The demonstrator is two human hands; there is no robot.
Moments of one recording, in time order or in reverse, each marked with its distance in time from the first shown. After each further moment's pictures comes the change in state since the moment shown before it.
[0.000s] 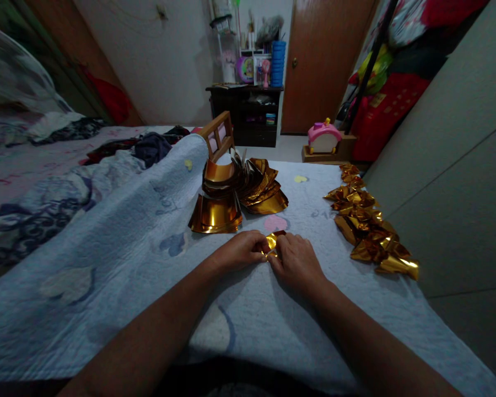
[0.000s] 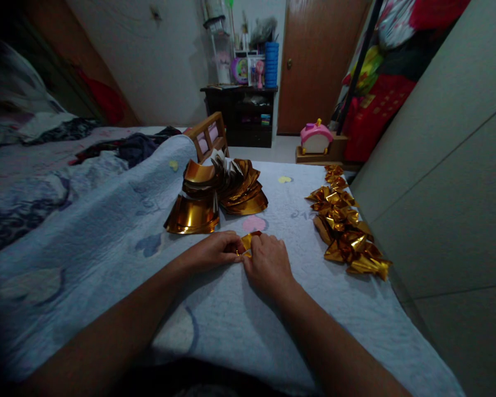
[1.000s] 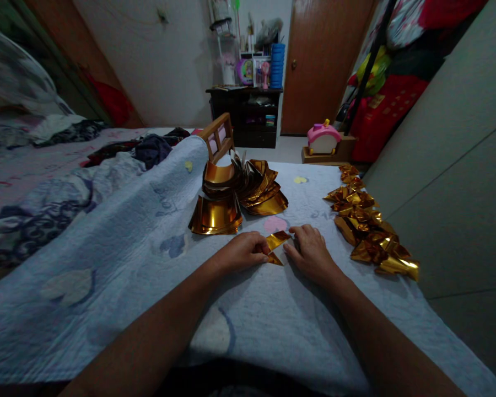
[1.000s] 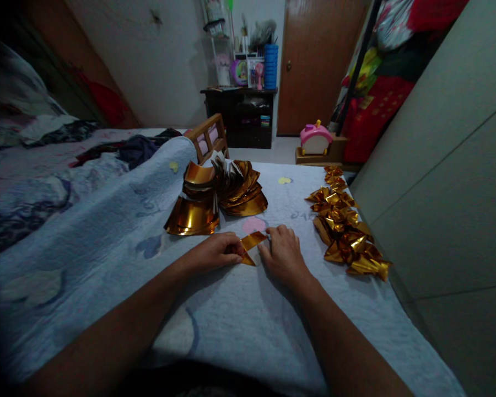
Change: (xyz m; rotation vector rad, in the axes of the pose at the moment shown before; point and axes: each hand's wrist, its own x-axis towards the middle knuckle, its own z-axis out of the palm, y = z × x) left_hand -0.001 0.003 0.000 0.014 -0.003 -0.014; right_hand 0.006 0.047 0.006 0.164 0.119 0.059
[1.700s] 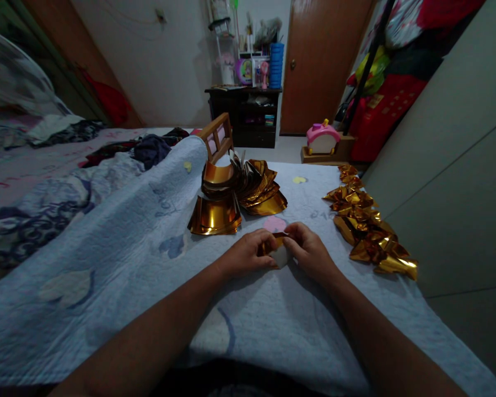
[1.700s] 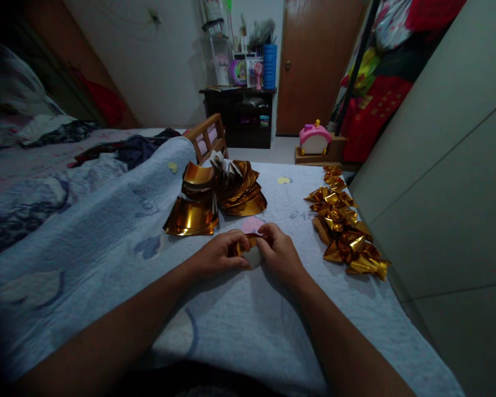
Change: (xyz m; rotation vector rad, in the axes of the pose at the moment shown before) left_hand 0.002 0.009 0.011 -0.223 0.090 0.129; right_hand 0.002 -0.013 -0.007 0.740 0.020 0.071
